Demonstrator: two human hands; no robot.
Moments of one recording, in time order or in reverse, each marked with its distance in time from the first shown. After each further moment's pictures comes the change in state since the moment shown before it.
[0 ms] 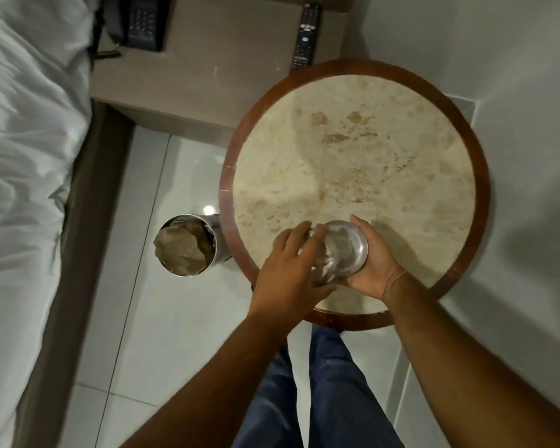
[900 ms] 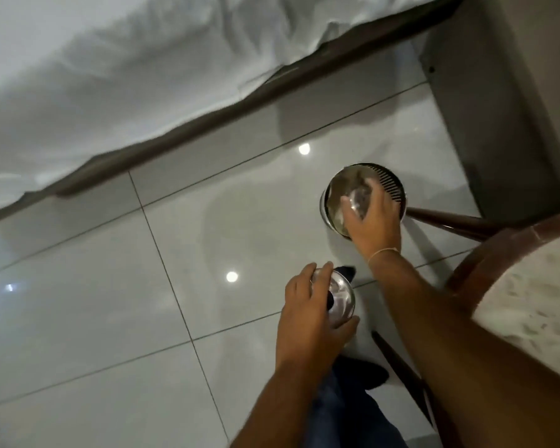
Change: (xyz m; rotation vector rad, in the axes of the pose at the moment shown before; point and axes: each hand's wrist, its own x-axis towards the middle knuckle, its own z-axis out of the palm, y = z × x) left_hand -0.190 -0.212 0.070 -0.577 0.542 -0.979; right_hand 0.233 0.239 0.287 -1.932 -0.083 -0.825
